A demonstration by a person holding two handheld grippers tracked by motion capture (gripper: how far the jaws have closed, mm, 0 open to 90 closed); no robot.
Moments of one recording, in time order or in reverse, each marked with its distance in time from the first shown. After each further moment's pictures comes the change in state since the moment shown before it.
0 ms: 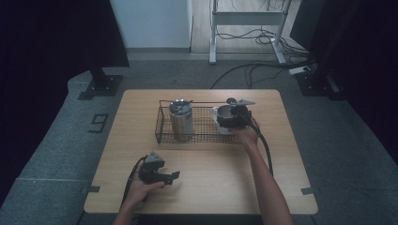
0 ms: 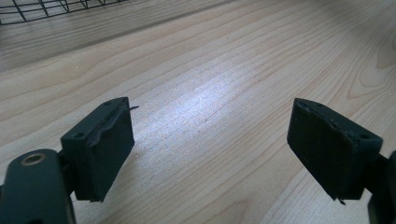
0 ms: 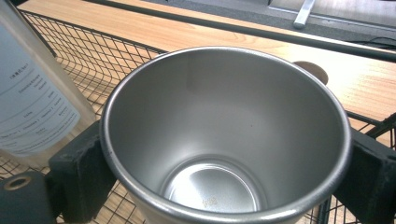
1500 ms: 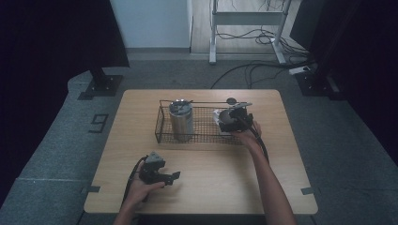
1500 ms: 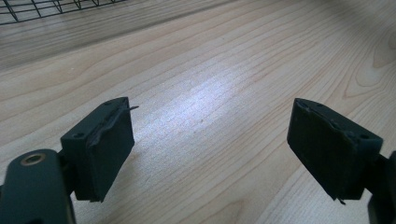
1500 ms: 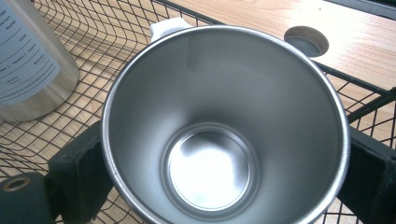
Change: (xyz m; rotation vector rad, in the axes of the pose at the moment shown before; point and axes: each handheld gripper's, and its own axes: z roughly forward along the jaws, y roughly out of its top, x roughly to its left) left arm -0.002 0.001 0.000 0.001 -0.006 0.006; right arm 0.000 -0.008 0.000 0.139 -0.031 -0.071
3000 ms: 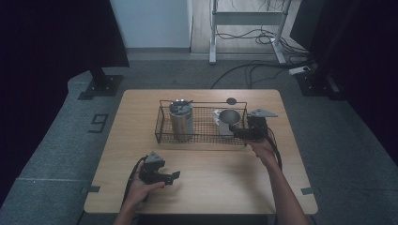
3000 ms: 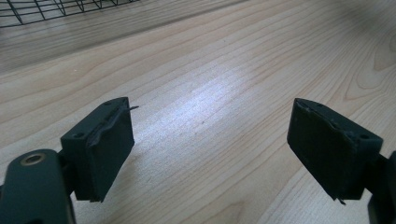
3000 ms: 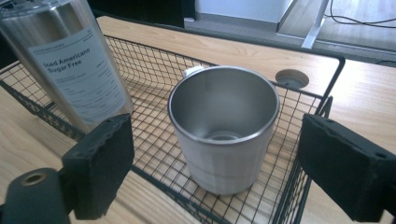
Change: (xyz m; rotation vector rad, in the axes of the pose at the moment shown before) left arm 0.000 0.000 -0.002 -0.013 0.008 -0.004; right arm -0.007 -0.031 -0.078 -0.261 0.092 0.068
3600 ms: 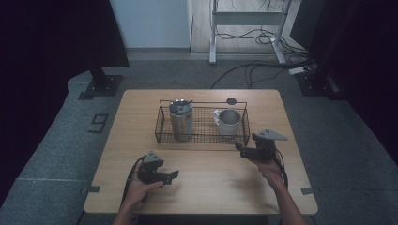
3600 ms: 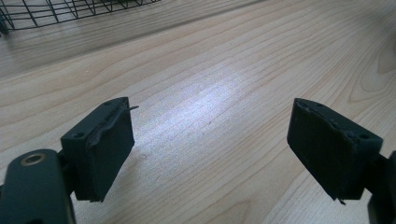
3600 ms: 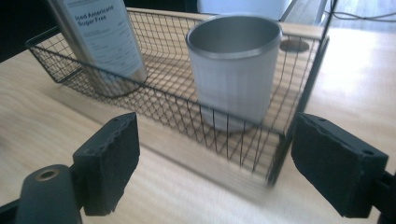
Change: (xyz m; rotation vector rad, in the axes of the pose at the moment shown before) left arm 0.003 -0.001 -0.003 -0.008 0.011 0.003; right arm 0.010 -0.057 -0.043 -0.024 0.009 0.025
